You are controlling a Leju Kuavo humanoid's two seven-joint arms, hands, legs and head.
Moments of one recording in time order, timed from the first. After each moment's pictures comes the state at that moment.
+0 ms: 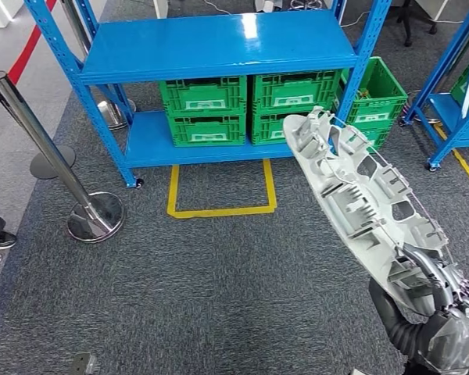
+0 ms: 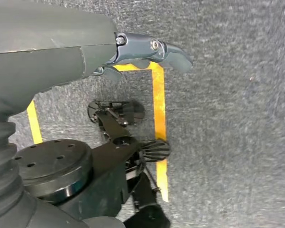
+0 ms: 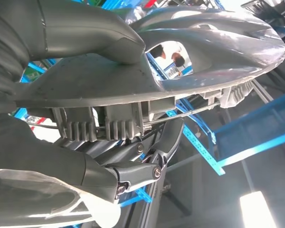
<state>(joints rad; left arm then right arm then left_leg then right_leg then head) 0.15 -0.14 0.28 -0.77 -0.30 -0.18 -0.13 0.44 -0.03 0.11 -2.20 0.82 -0.69 -0.45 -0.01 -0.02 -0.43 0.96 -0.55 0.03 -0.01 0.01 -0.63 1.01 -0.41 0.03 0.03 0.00</state>
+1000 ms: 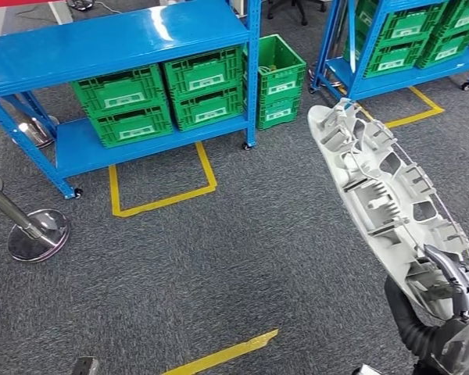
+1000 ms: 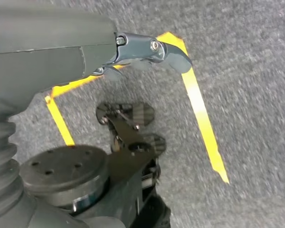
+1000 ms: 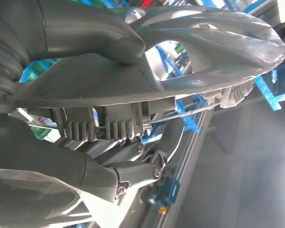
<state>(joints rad) 0.18 -0.15 0.32 -0.79 -0.36 -0.22 -0.16 0.44 0.05 0.03 -2.21 0.80 -0.69 -0.52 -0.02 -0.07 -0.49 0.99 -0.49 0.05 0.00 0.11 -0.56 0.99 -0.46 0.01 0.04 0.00</state>
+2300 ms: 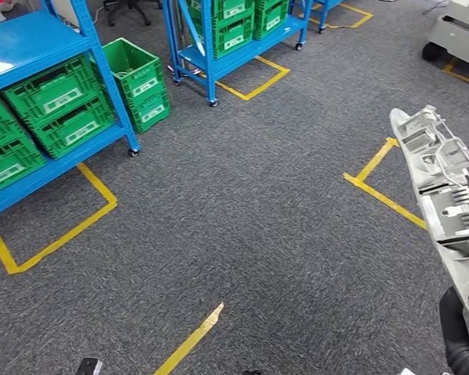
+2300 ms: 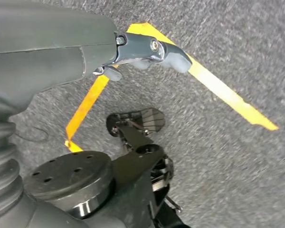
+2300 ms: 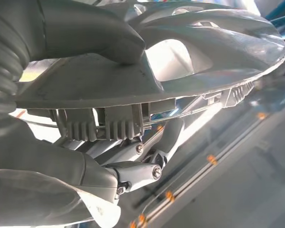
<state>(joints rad) 0.19 -0.17 0.35 -0.80 -0.46 -0.24 -0.19 0.51 0.22 -0.19 -2.30 0.78 -0.69 -0.56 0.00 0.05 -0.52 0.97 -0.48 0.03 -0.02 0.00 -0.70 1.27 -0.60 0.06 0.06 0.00</state>
